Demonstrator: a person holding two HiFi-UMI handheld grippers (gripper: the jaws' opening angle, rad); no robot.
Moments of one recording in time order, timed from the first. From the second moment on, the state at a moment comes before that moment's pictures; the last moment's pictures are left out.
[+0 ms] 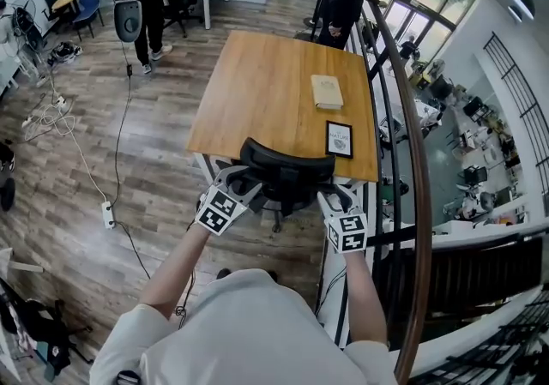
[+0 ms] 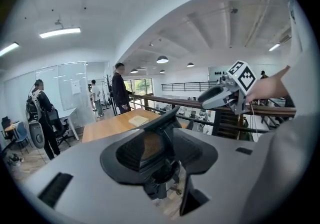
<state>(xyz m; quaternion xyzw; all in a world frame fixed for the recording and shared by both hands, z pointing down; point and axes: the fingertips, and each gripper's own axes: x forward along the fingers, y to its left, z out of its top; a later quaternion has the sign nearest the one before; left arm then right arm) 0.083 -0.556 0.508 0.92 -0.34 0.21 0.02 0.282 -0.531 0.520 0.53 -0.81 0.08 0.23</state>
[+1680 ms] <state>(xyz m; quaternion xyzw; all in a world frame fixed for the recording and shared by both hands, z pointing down) 0.048 -0.520 0.448 0.92 -0.37 0.09 0.06 0.263 -0.485 0.425 0.55 -0.83 0.03 0.10</state>
